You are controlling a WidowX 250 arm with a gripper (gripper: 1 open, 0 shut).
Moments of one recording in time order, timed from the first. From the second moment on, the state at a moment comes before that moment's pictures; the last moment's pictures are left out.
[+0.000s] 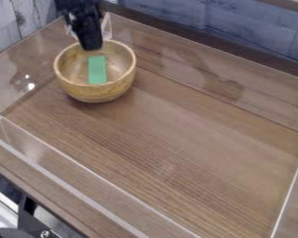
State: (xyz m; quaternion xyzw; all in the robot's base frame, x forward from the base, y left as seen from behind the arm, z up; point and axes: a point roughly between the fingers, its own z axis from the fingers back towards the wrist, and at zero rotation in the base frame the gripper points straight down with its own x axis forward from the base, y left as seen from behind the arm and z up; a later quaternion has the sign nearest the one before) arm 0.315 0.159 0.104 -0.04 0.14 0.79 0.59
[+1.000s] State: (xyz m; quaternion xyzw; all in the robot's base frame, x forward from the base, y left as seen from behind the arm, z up) arm 0.296 0.158 0.054 -0.01 0.15 0.77 0.62
